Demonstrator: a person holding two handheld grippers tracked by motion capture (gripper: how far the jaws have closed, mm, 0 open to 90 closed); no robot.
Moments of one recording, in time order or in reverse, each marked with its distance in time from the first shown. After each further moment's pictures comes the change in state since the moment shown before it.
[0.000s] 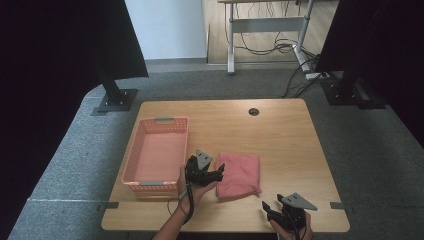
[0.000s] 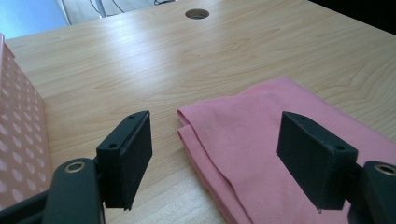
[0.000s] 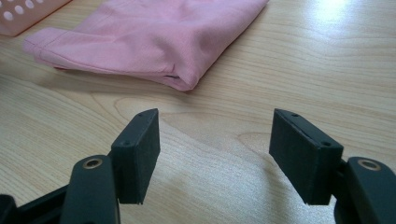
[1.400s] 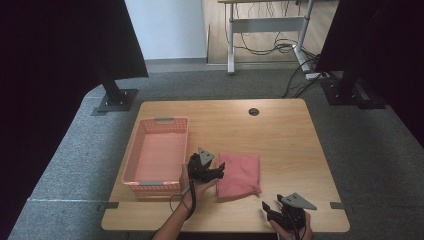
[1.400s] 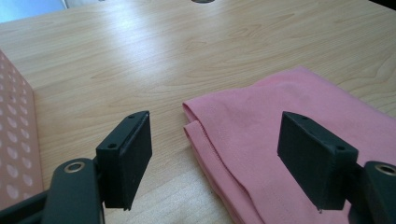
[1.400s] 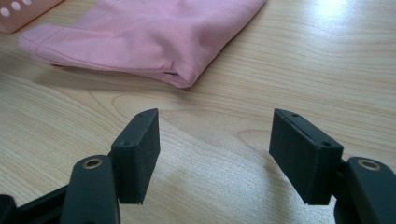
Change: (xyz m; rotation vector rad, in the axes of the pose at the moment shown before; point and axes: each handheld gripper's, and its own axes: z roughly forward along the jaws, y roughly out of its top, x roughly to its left) left arm 0.006 -0.003 0.024 0.047 0.008 -0.004; right arm -0.001 -0.001 0.001 0.010 0.000 -0.001
